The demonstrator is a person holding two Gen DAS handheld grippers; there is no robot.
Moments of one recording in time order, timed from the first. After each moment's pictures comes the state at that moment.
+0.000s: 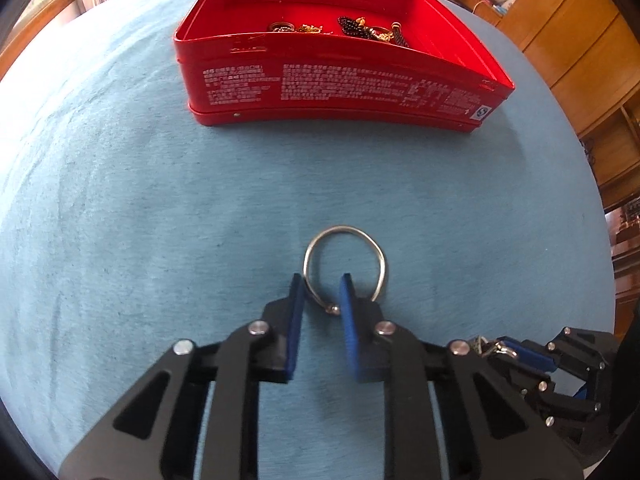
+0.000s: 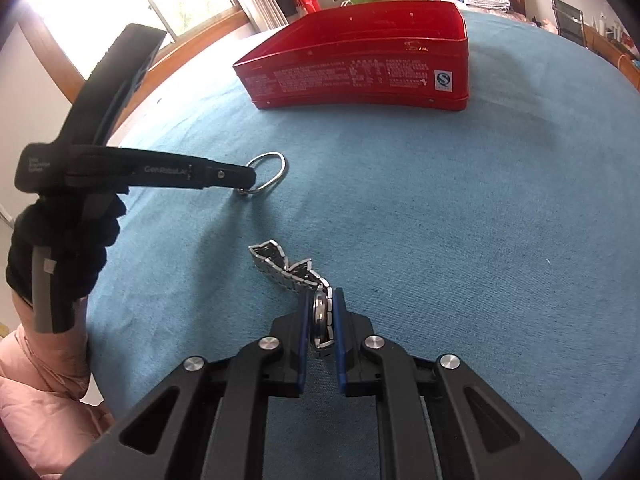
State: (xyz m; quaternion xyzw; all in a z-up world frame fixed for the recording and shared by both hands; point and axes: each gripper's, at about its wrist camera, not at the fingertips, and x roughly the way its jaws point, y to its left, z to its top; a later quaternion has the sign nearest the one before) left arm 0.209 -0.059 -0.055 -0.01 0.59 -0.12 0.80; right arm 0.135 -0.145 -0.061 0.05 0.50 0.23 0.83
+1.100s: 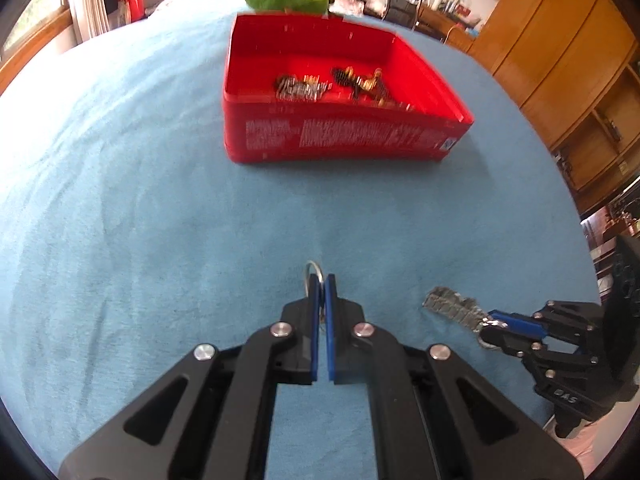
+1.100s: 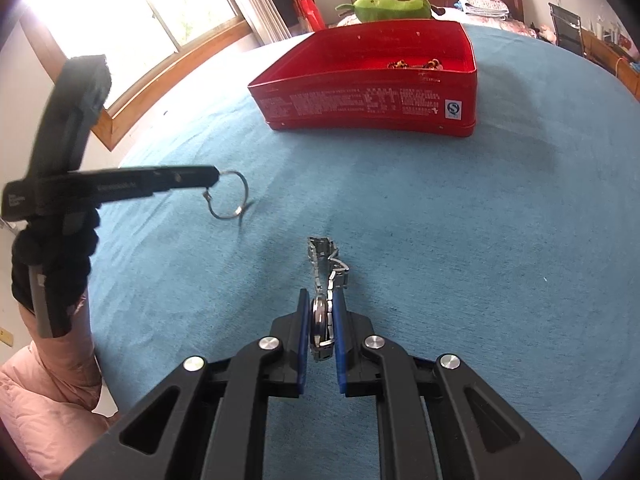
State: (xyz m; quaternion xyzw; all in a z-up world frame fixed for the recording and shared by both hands) left arm 0.183 -0.009 -0.010 -0.02 0.53 -0.16 0.83; right arm 0.137 -0.140 -0.047 0.06 0.49 0.23 0.84
